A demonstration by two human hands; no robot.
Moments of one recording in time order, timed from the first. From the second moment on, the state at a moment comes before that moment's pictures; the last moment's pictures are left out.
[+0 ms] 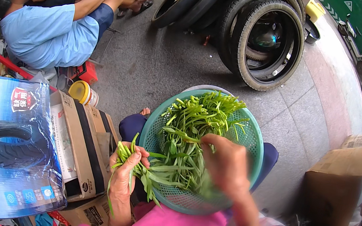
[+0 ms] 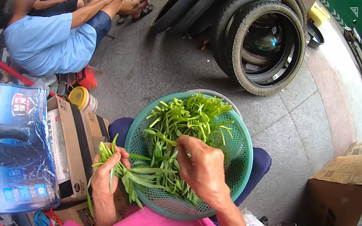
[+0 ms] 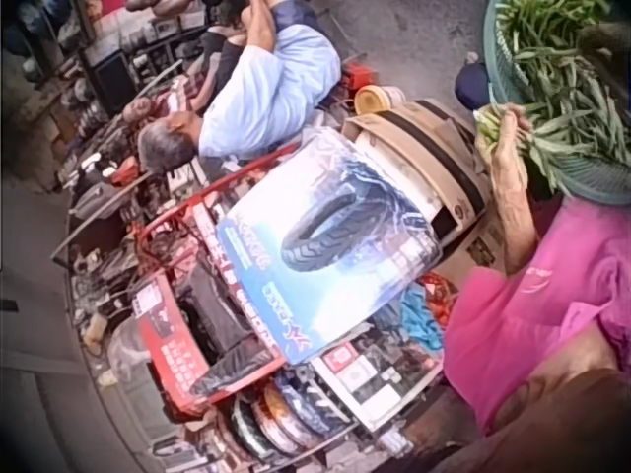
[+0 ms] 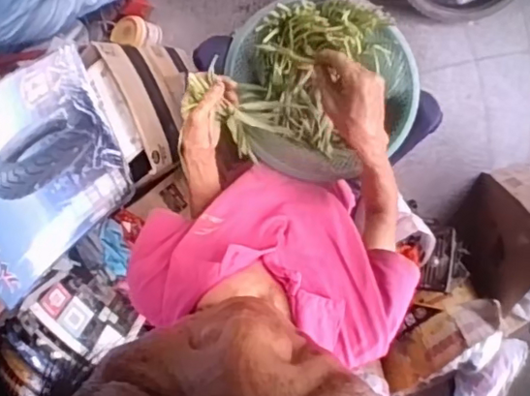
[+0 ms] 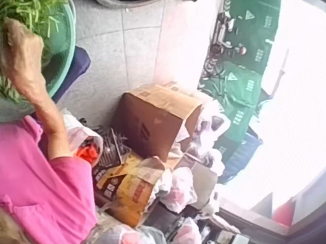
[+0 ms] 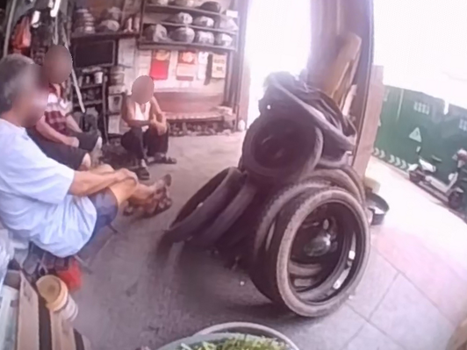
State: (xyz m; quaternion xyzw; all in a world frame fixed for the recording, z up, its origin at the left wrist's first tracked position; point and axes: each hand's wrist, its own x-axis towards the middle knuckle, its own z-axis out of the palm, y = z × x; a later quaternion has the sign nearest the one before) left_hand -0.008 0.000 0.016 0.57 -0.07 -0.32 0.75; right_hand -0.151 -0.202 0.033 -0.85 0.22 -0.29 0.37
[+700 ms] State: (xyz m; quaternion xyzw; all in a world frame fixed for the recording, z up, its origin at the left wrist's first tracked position) left_hand -0.041 -0.013 0.100 0.63 -0.29 -0.26 0.68; right_hand -0.211 -0.202 0.076 -0.56 0.19 -0.23 0.77
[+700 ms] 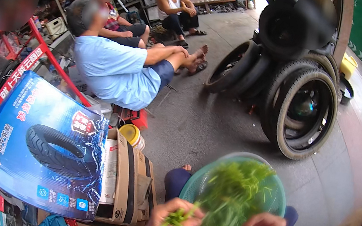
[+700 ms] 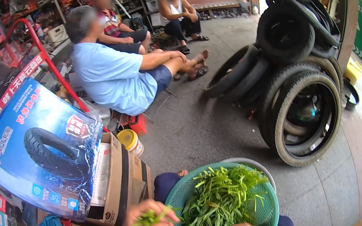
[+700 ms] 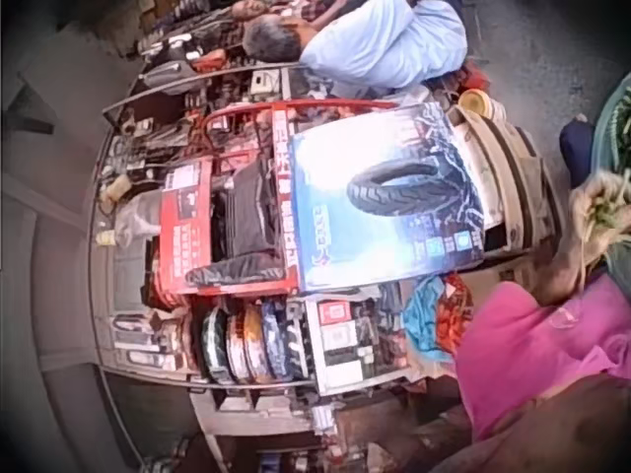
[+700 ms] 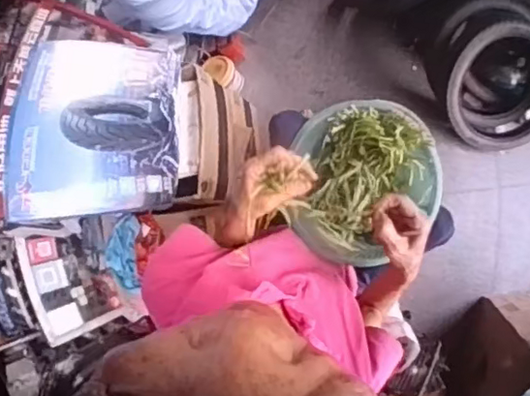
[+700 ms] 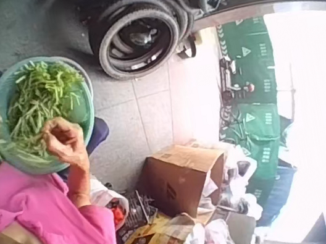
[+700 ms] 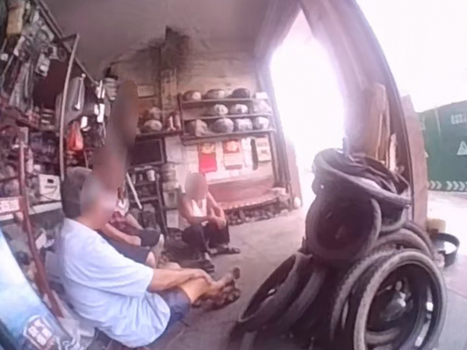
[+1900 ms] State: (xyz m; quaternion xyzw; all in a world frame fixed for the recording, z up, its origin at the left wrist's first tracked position) left_hand -0.032 -0.003 0.060 0.54 -0.12 -0.50 0.67; right_hand -0.087 -0.386 0.024 -0.81 0.29 -0.46 0.23
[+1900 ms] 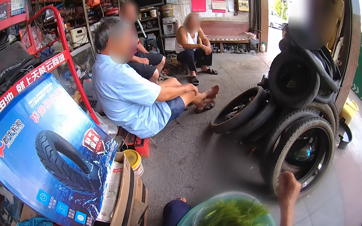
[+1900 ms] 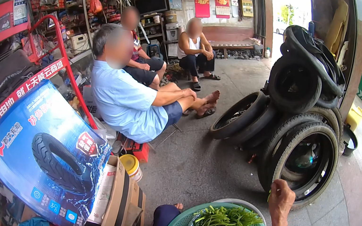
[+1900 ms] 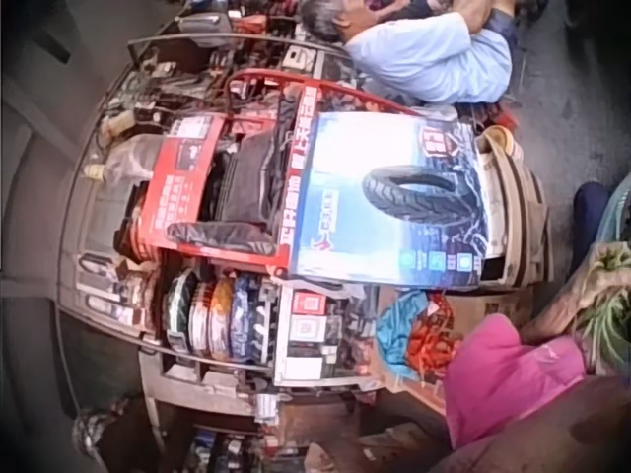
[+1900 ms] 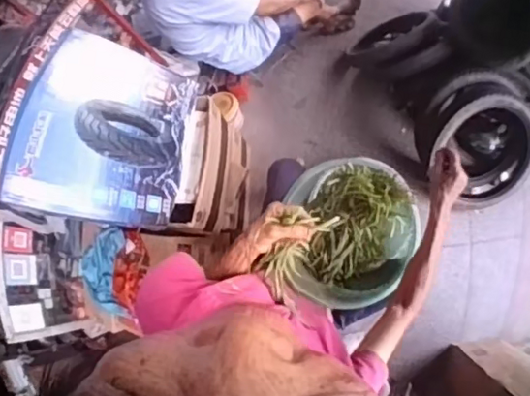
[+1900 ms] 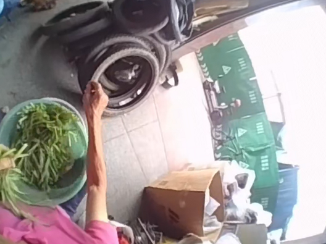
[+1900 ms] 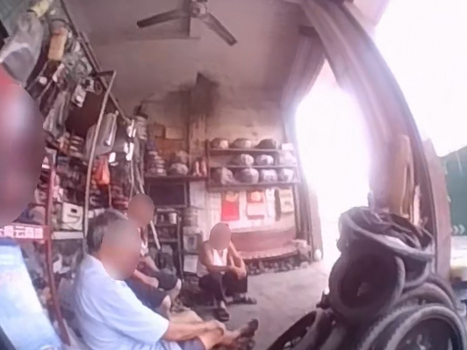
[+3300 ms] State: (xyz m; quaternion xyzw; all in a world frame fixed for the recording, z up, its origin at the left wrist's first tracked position) left_hand -0.034 -0.034 0.039 0.57 -0.37 -0.46 0.57; right_hand -0.167 -0.194 0.094 -0.92 -0.12 -0.35 0.10
